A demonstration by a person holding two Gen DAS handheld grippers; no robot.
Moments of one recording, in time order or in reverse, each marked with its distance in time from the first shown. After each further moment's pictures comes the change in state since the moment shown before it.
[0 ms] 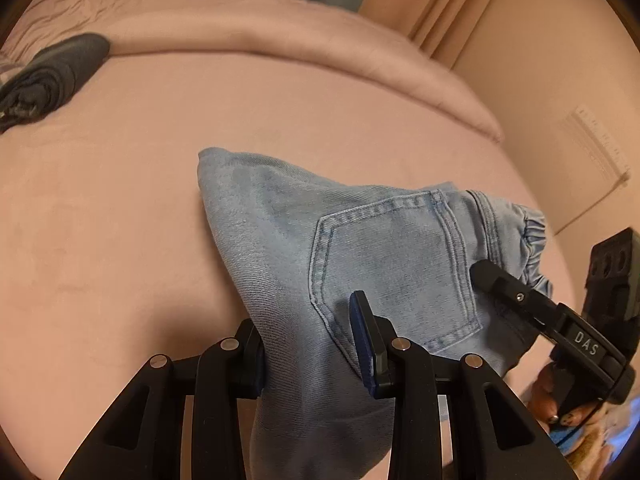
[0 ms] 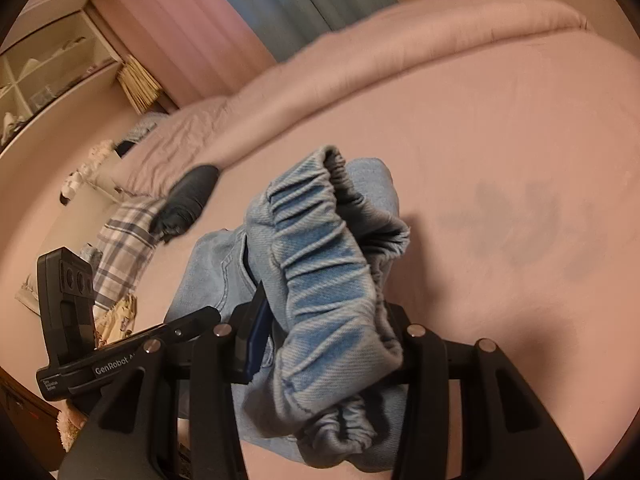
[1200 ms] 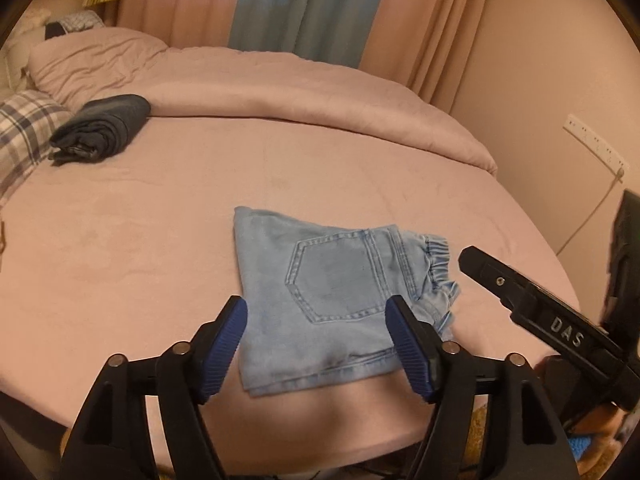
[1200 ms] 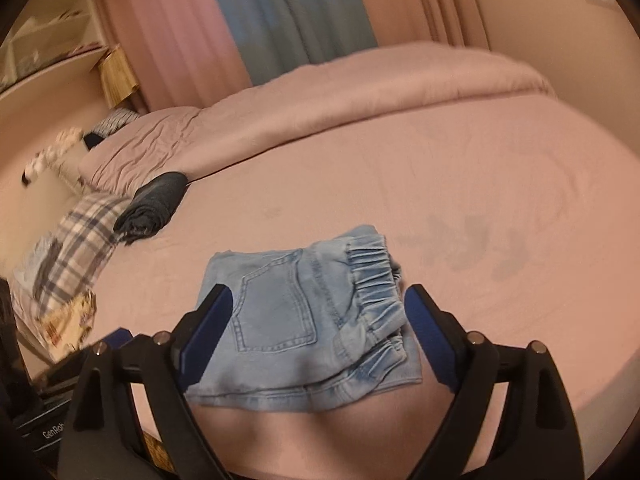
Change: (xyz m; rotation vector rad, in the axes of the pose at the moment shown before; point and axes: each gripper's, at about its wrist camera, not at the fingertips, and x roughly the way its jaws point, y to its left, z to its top) left arm -0.087 -0.056 -0.052 0.038 -0.230 0.103; right arm -0.079 0.060 -0.016 -0.142 -0.138 -0.252
